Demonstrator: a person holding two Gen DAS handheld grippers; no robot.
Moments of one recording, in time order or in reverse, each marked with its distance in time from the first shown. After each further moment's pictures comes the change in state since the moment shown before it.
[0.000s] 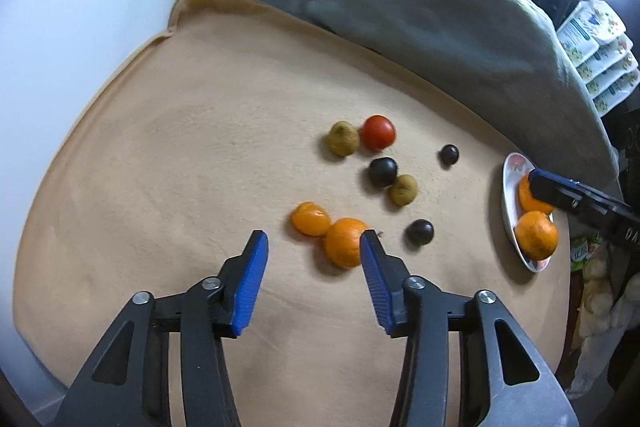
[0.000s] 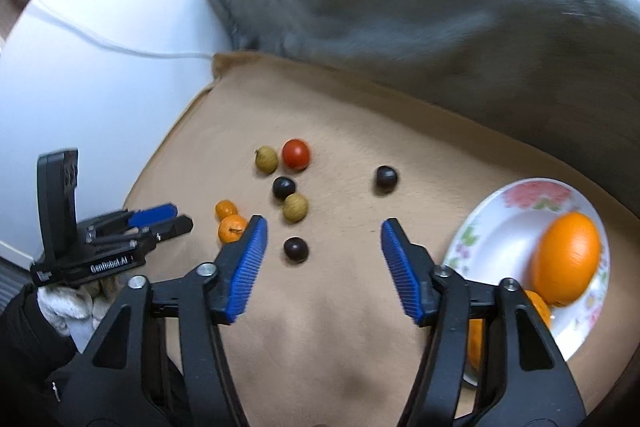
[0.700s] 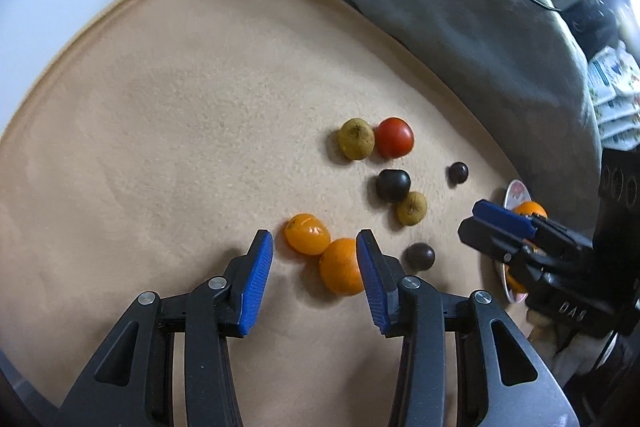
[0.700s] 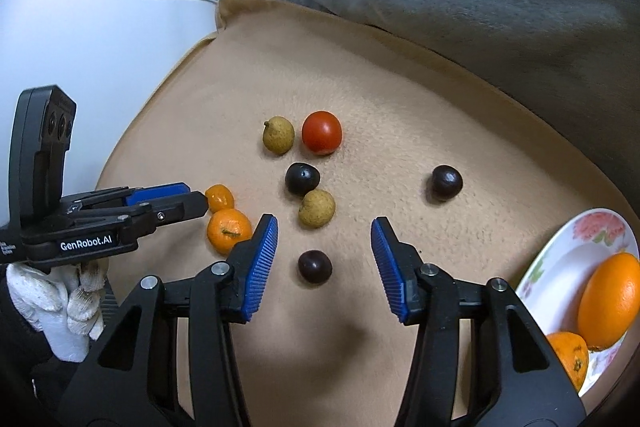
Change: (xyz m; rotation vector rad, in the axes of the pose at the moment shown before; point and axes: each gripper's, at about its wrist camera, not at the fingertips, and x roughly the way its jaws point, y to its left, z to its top) left arm 0.039 0.016 0.020 -0.162 0.104 -0.094; right arm 0.064 0.023 0.015 -0.069 0.108 -0.020
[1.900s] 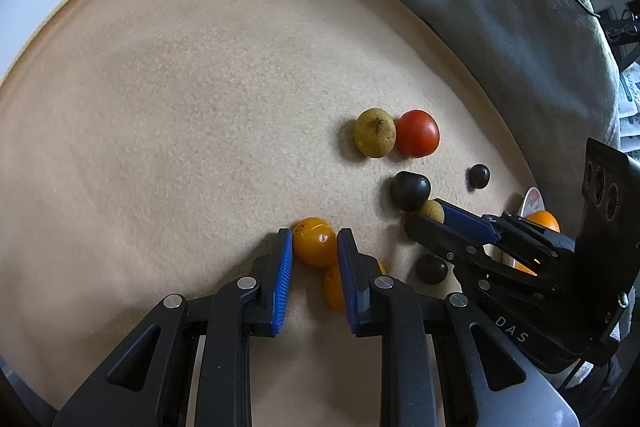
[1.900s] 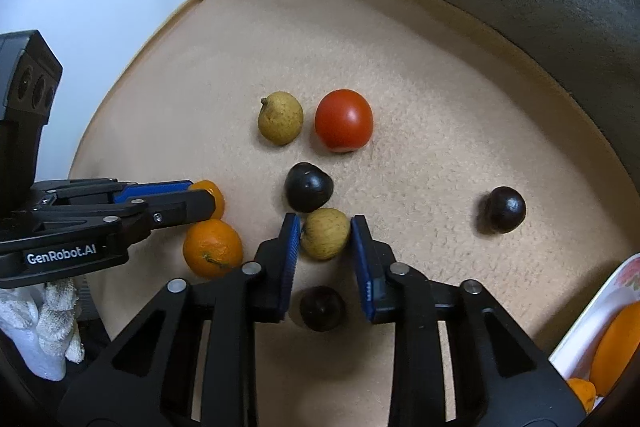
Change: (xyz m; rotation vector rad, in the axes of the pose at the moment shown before) left arm 0.023 0.002 0.012 -0.057 0.088 0.022; right arm 0.064 0.014 0.020 -0.078 0.106 -0.010
